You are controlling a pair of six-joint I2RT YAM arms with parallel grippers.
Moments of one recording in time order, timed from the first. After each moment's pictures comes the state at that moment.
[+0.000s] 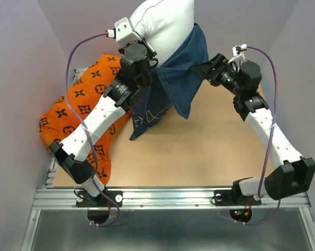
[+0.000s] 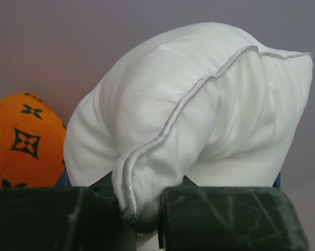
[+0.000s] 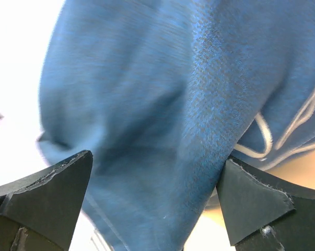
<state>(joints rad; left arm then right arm) -0.76 1.60 1.89 -0.11 -0.89 -0.39 0.22 1.35 1.31 0.00 -0.43 0.78</state>
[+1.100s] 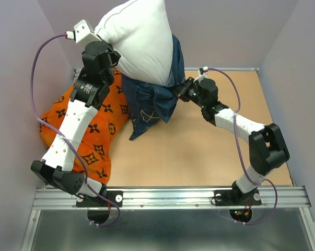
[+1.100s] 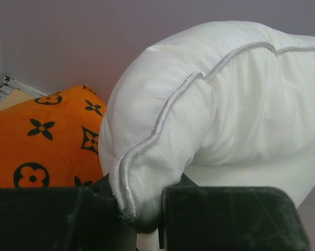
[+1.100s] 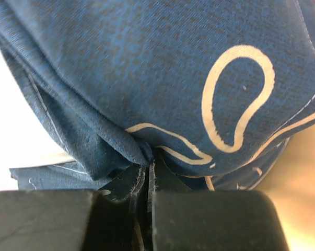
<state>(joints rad) -0.41 1.43 1.76 -0.33 -0.60 -0.53 0.44 1.62 1.11 0.35 -0.17 0.93</state>
